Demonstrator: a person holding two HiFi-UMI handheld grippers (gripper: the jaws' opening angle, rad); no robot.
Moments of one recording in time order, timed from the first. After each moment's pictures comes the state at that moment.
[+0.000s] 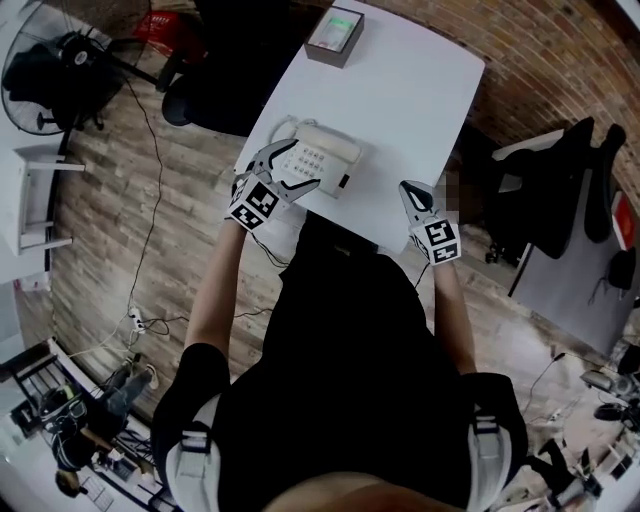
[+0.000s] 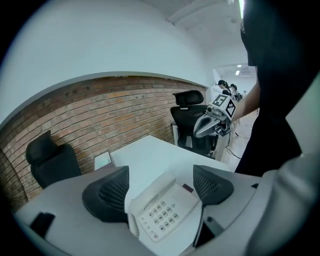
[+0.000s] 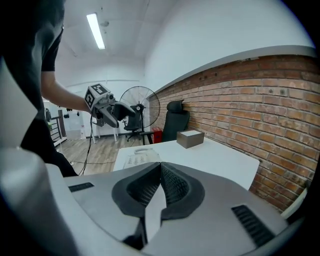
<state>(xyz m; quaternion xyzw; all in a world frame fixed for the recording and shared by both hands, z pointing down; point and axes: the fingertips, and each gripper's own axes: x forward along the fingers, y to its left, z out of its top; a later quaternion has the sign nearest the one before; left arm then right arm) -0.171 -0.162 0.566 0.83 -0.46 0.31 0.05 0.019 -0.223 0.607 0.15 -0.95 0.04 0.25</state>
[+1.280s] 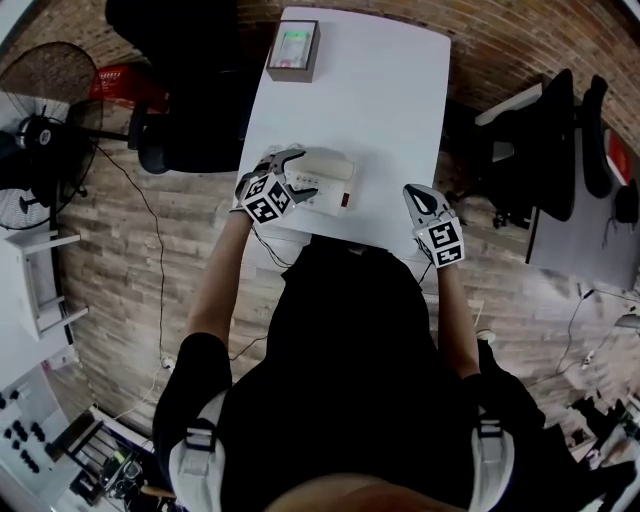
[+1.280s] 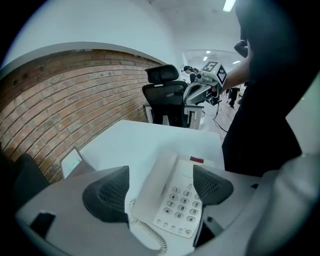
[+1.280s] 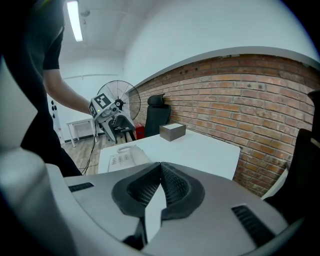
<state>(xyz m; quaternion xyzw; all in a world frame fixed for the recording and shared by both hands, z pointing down) -0.193 -0.220 0.665 0.87 -0.26 0.42 0.04 0.014 -0.245 0.615 0.27 -0.92 0.08 0.28</state>
